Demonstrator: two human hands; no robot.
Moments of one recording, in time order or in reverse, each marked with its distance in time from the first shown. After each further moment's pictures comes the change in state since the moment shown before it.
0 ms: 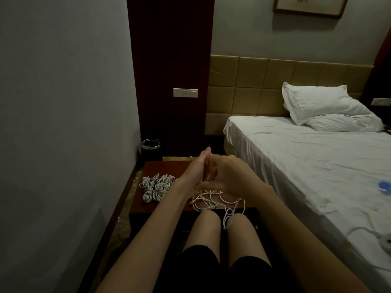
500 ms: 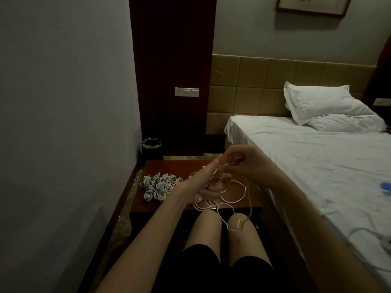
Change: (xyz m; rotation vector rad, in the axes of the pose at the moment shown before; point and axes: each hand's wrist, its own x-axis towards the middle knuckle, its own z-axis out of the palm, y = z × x) left_hand 0.000 -0.013 -0.007 0.142 -0.454 -0.103; right_hand -0.007 0.034 -0.024 0.448 0.042 0.047
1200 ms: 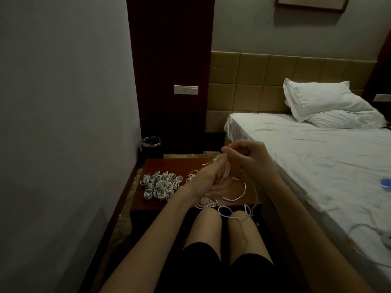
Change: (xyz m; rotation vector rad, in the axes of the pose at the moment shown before) left_hand -0.001 -0.004 0.012 0.048 -0.035 0.206; right_hand -0.003 0.000 0.013 0.234 0.347 0.076
